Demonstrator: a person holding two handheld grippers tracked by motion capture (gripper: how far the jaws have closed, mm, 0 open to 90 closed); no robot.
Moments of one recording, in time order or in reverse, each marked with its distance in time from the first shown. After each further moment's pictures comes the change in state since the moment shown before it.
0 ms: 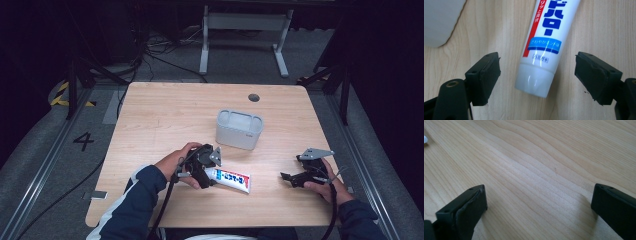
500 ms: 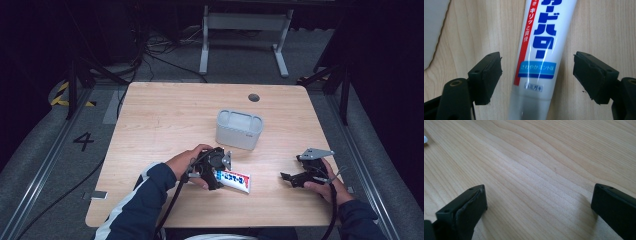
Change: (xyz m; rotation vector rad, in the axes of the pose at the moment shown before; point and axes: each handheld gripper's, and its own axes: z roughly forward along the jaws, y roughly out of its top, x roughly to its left) left arm -0.001 0.025 0.020 0.059 -0.051 0.083; right arm 0.000 0.000 0.000 0.001 -0.001 0.002
